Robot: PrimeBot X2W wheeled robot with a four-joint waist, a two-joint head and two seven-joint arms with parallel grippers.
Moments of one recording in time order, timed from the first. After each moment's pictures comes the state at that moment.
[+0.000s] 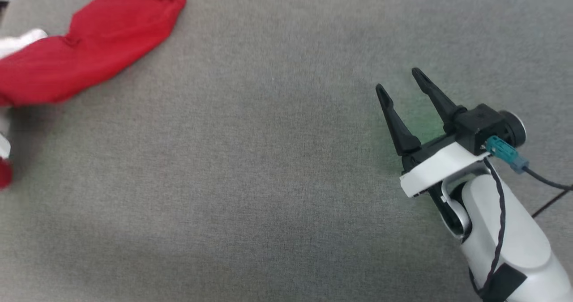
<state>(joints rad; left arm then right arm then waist) -0.83 0.64 -0.24 1.02 -0.72 -0.13 -0.03 -0.53 -0.21 0.33 0.38 0.28 0.13 -0.26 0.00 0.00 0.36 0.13</state>
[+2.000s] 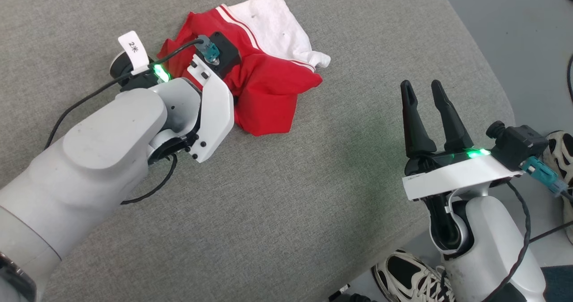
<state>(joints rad) -1.17 0.51 -1.26 0.58 -0.89 -0.13 0.43 -0.40 -0.05 0.15 0.28 0.56 0.13 -0.26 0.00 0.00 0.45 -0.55</state>
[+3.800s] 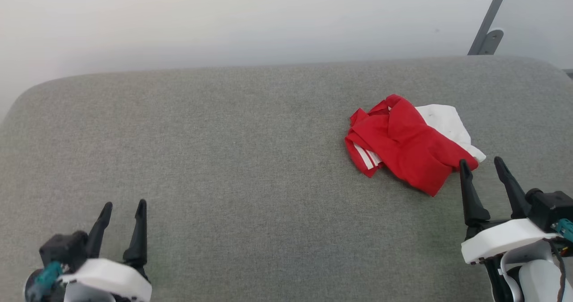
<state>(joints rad) -0.08 0.34 -0.15 0.34 -0.52 -0.05 -0.26 -0.17 -0.19 0.00 0.33 0.30 0.13 -0.26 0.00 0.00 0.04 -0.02</state>
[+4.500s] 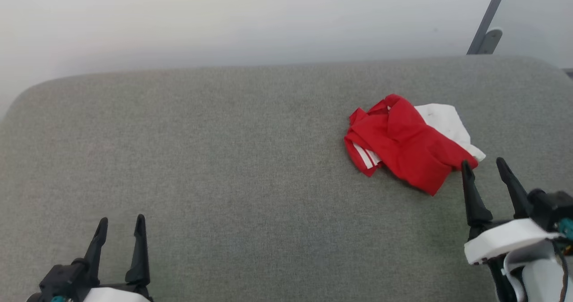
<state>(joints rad) 0.08 0.15 0.06 0.14 -0.24 -0.12 -0.26 -0.16 -0.20 -0.01 0.33 0.30 0.13 -0.26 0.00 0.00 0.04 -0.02</state>
